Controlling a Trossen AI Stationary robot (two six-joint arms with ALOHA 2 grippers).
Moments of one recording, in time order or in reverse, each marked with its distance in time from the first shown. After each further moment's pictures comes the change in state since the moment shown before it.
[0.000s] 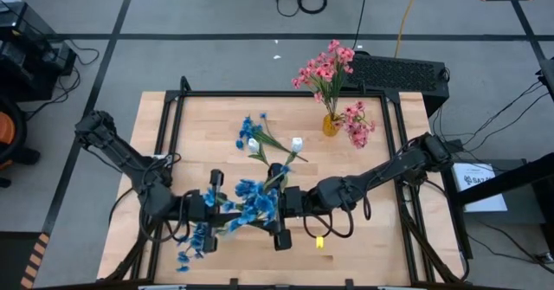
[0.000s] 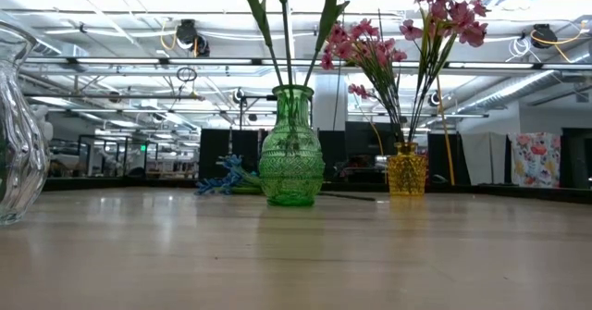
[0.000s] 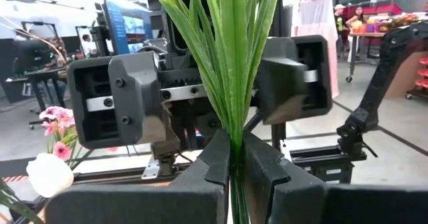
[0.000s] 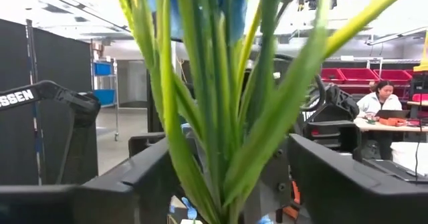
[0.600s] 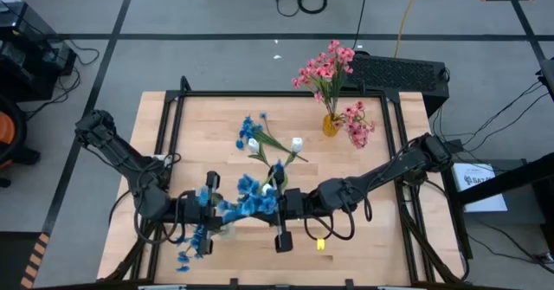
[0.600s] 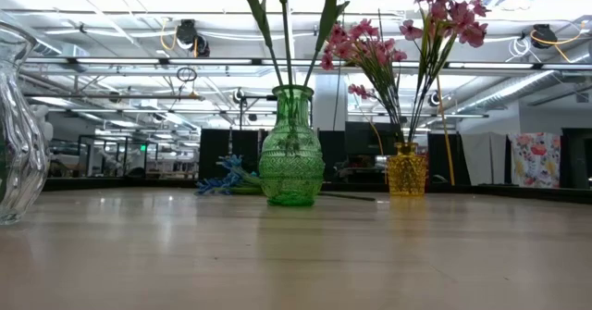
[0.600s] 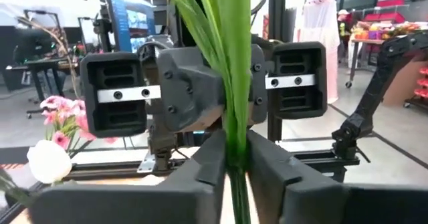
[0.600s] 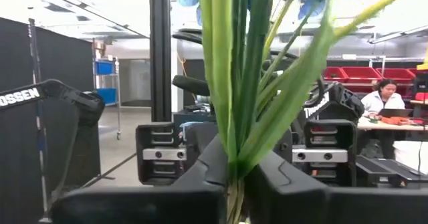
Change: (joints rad) left arm -0.041 -0.010 0.000 -0.015 -0.046 -0.055; right arm 0.003 0.000 0.000 -0.002 0.005 0.002
